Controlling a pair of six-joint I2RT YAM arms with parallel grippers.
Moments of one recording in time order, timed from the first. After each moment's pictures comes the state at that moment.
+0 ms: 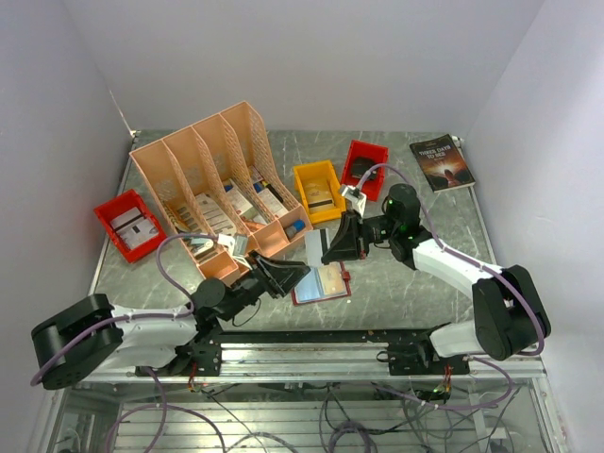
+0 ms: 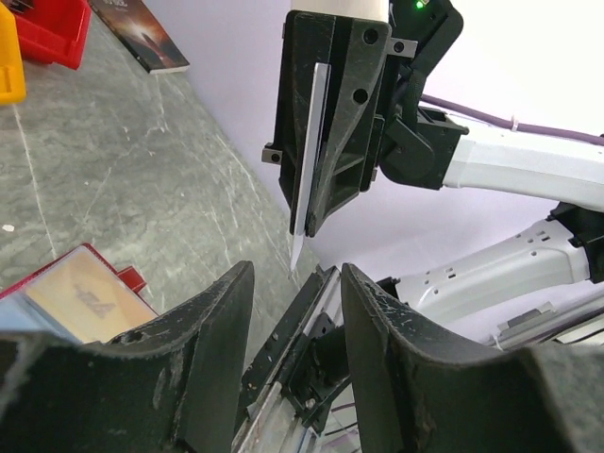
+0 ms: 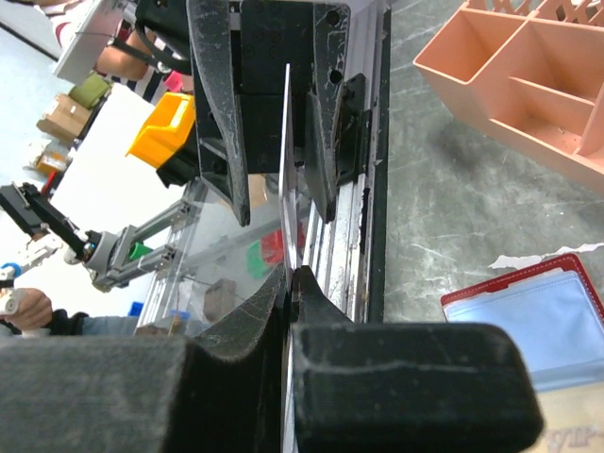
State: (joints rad) left arm -1.04 1.08 0.12 1.19 -0.11 -0.85; right arm 0.40 1.38 0.69 0.48 -1.39 0.51
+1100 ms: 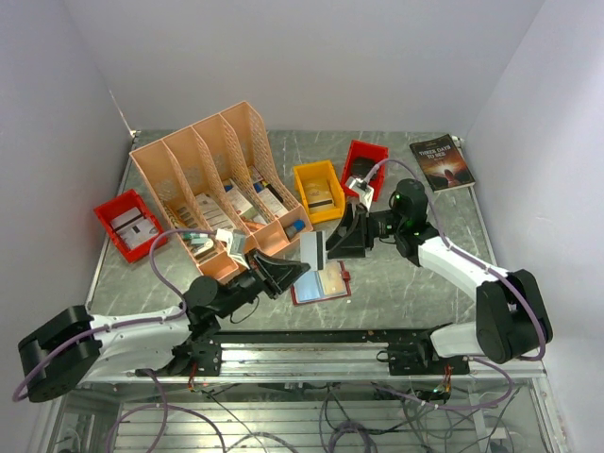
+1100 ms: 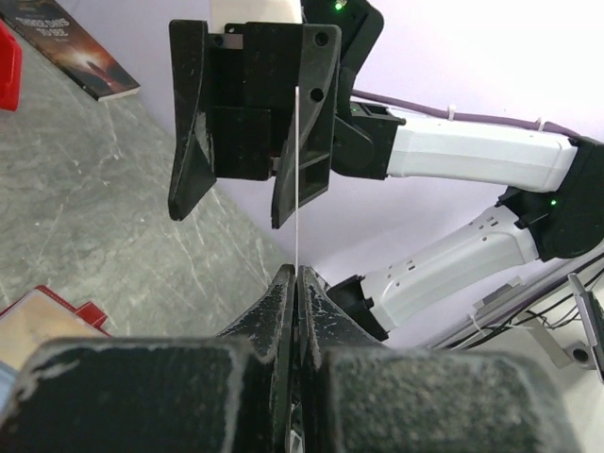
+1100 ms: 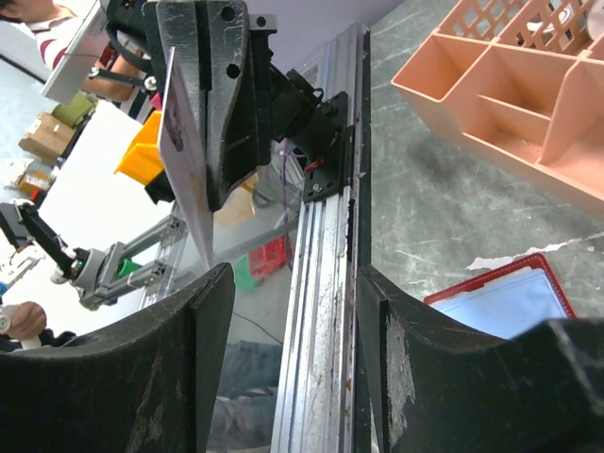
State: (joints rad) left arm -1.05 0.99 0.17 1.15 -0.05 -0.79; right arm 0.36 1.36 0.72 0.44 -1.38 0.51
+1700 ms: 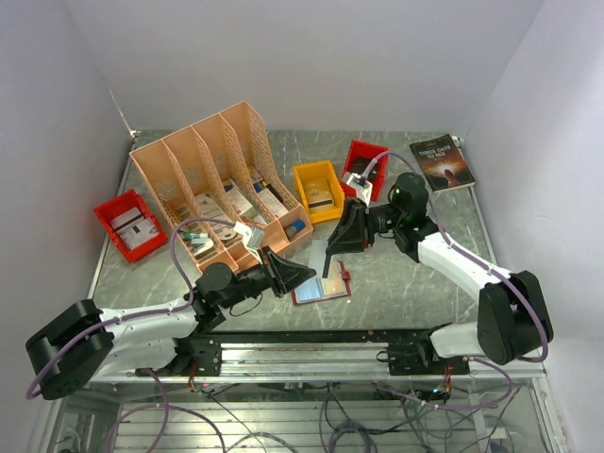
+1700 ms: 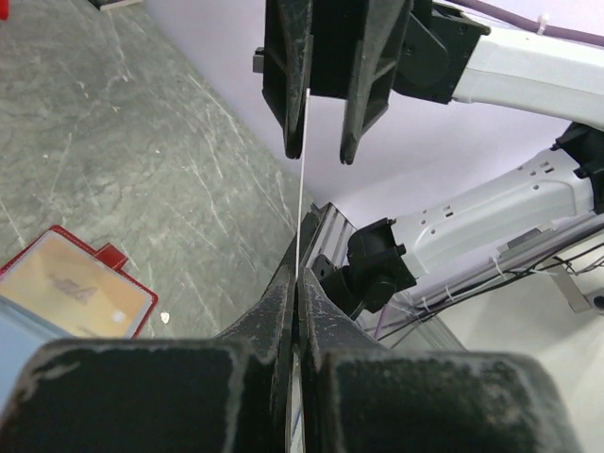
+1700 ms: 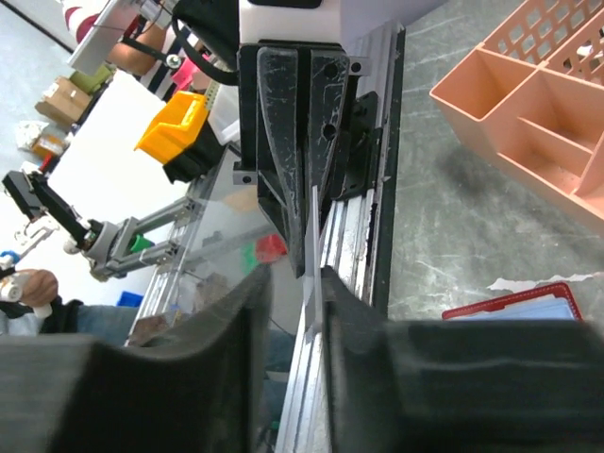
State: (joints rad) left arm -0.95 1.04 0.23 0.96 0.16 -0.80; right arm 0.38 1.34 0.78 0.41 -1.45 0.51
